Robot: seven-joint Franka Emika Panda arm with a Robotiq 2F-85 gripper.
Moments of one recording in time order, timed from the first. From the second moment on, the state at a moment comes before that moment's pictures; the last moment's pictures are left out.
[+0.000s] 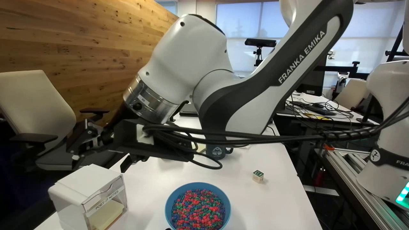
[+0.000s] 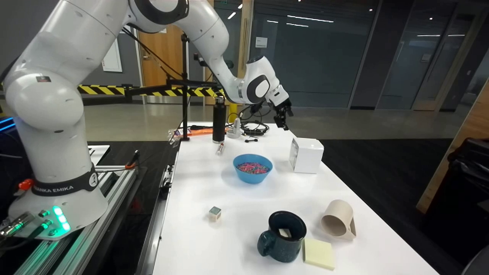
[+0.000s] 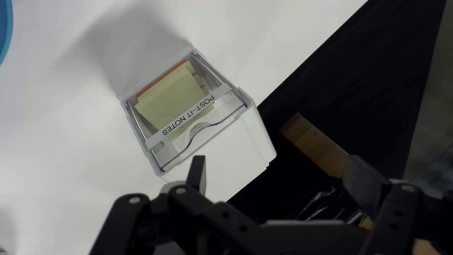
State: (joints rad) arm 0.69 0.61 -0.28 -1.76 -0.10 3.06 1.28
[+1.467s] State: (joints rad) arm 0.97 0.70 -0.50 -1.78 0.11 3.20 1.64
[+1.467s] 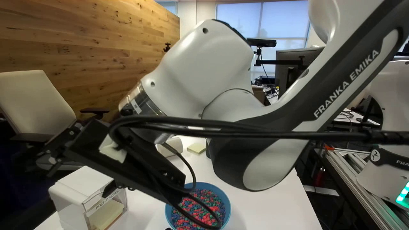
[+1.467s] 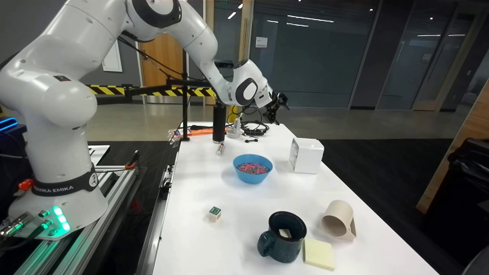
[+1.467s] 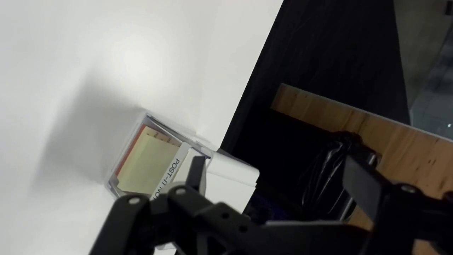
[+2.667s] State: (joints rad) arm 1.26 0.71 -0.71 -2.08 0.41 3.30 2.06
